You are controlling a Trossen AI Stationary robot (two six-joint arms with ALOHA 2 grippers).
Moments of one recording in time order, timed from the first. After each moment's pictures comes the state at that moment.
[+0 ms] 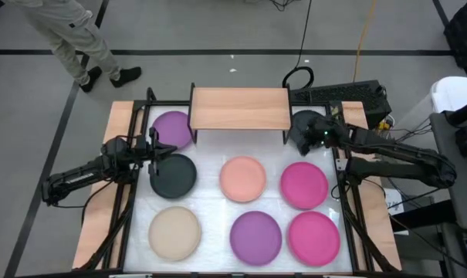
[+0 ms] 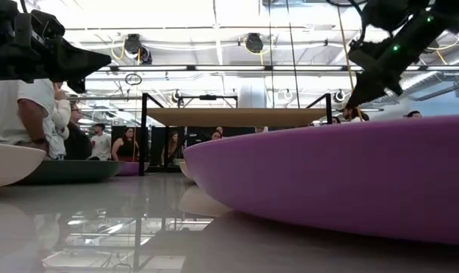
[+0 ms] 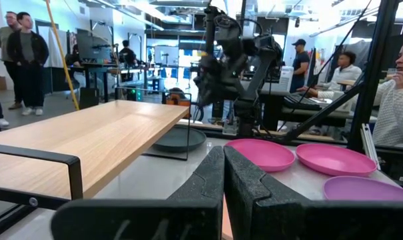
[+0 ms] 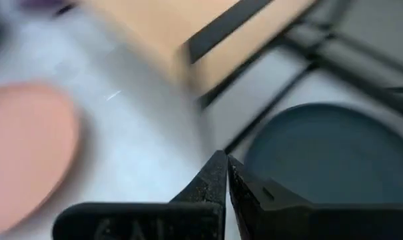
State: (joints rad) left arm 0.38 0.01 0.01 0.12 0.26 -0.08; right arm -0.43 0.76 0.54 -0.54 0.18 0.30
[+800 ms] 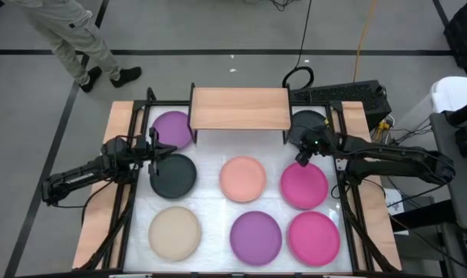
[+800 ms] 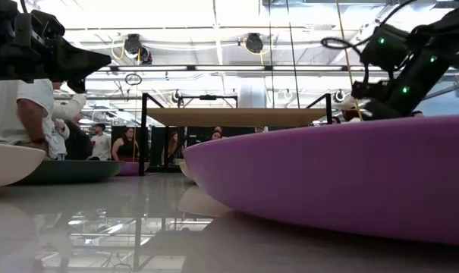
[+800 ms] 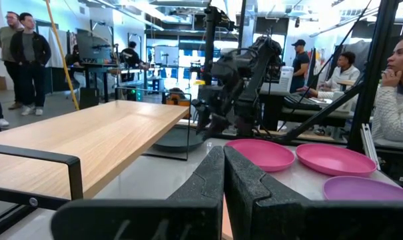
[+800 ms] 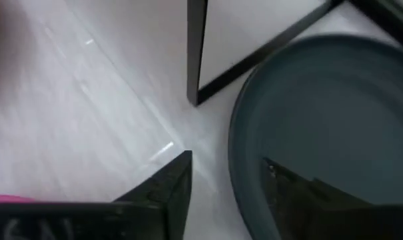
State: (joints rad) left arm 0.38 0.01 0.01 0.12 0.26 -0.08; right arm -0.43 0.86 0.32 -0.37 0.21 0.15
